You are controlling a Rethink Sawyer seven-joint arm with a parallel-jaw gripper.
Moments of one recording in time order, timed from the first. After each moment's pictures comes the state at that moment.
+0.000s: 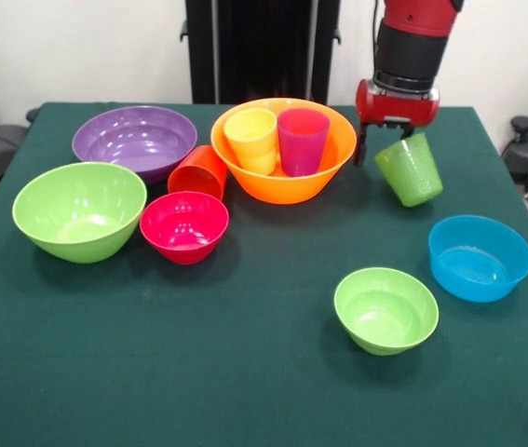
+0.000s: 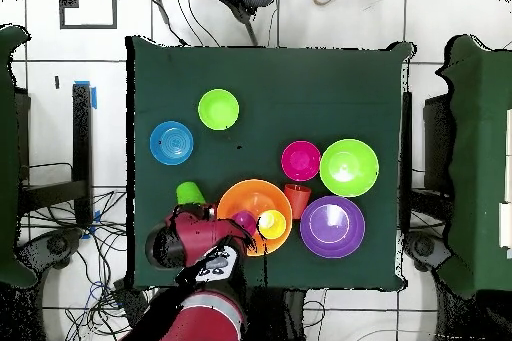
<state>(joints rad) 0.16 -0.50 -0.14 1.95 -0.04 -0.03 1.85</state>
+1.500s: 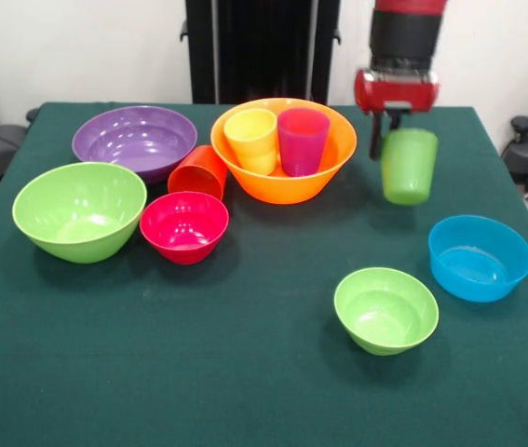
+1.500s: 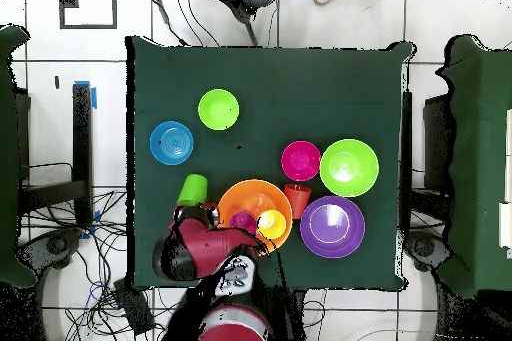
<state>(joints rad) 0.05 -0.61 -0.08 2.05 -0.15 -0.15 1.85</state>
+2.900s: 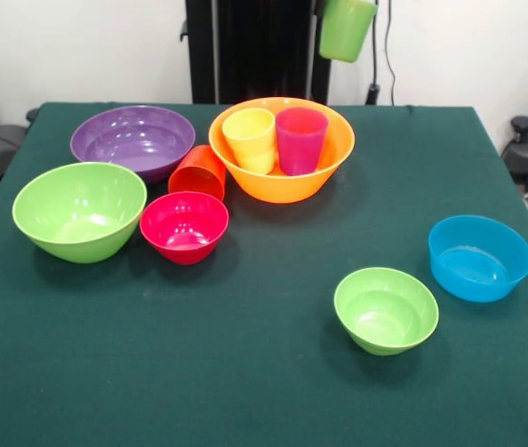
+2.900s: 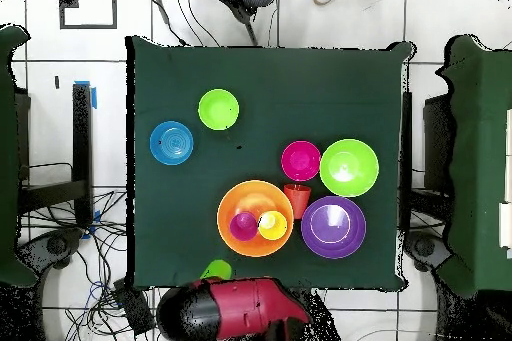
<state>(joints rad) -0.17 -1.01 0.03 2.33 -0.29 0.49 1.85</state>
